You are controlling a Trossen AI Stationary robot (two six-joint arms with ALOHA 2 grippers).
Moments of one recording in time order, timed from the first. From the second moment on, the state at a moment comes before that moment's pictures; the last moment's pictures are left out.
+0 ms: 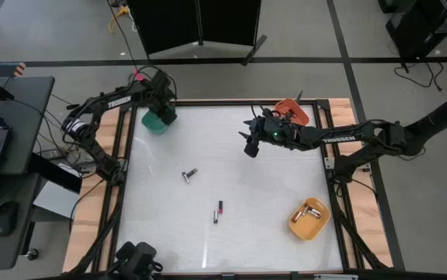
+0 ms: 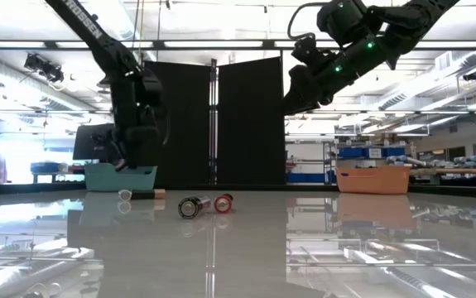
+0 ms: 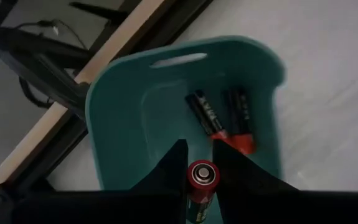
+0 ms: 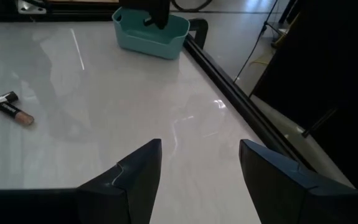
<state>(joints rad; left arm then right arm) 0.99 1.63 1.09 -0.71 -0.10 0.20 -0.26 1.41 0.74 0.22 0.27 -0.07</state>
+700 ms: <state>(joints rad) 0.99 1.73 1.09 -0.71 -0.16 0.18 -0.26 1.41 0.74 0.22 0.27 -0.07</state>
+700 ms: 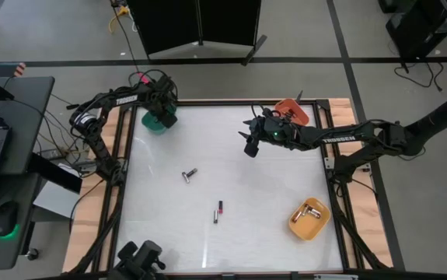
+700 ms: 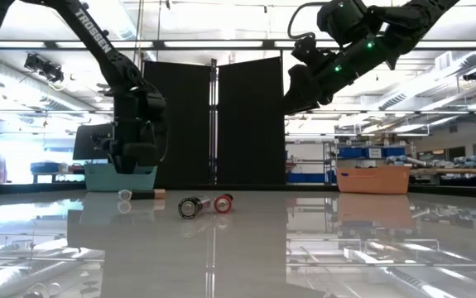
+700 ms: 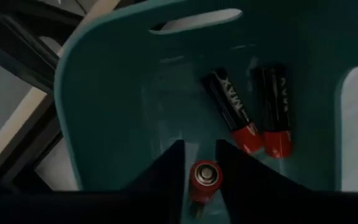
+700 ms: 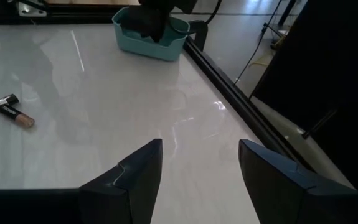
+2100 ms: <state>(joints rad) 0.36 1.07 0.24 0.67 -0.04 0.10 -0.12 1.88 1.18 0.15 -0.19 -0.17</state>
